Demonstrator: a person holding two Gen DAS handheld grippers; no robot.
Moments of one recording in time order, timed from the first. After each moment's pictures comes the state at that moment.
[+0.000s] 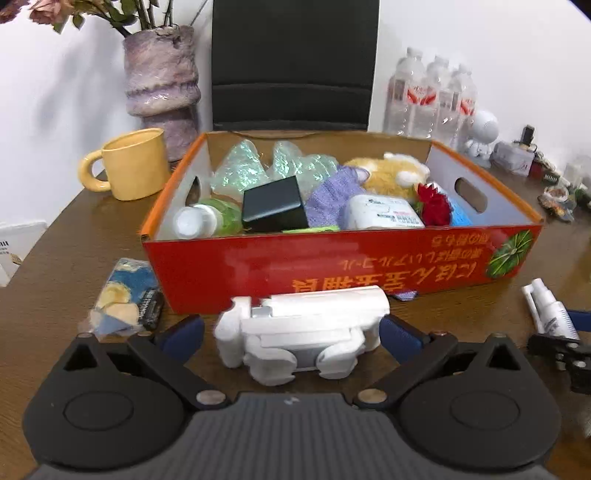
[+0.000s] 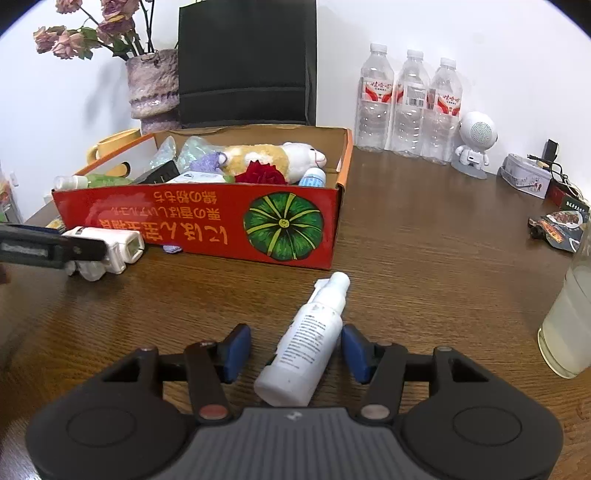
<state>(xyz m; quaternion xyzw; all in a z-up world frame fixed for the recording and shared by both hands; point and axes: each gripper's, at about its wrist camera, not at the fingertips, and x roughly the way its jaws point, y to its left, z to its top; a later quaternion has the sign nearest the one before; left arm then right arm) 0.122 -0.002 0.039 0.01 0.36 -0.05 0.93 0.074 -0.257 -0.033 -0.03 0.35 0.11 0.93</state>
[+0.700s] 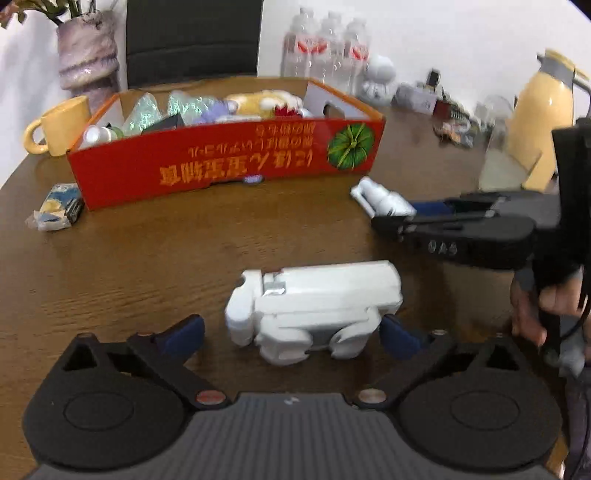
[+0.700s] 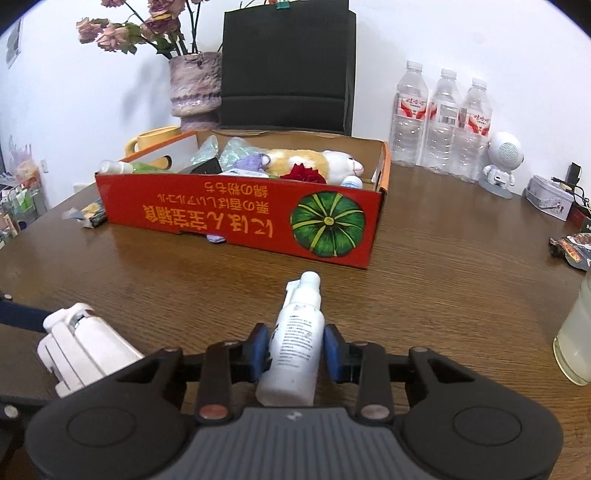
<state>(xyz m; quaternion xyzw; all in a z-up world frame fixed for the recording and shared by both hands) 0.002 -0.062 0.037 0.03 0.38 -0.16 0.91 0.050 -0.249 -0.032 -0.05 0.33 0.15 0.93</state>
